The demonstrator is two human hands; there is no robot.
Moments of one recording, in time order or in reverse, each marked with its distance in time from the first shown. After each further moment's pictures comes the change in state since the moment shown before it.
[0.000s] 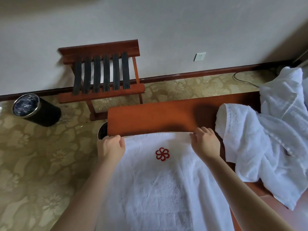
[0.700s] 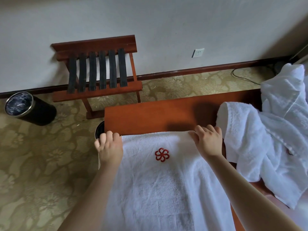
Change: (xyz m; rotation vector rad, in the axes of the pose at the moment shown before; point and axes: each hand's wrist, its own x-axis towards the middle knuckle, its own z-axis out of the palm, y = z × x) left_hand -0.003 0.004 0.028 0.315 0.295 0.001; right_hand 0.009 0.023 0.021 -0.191 0.179 -0.205
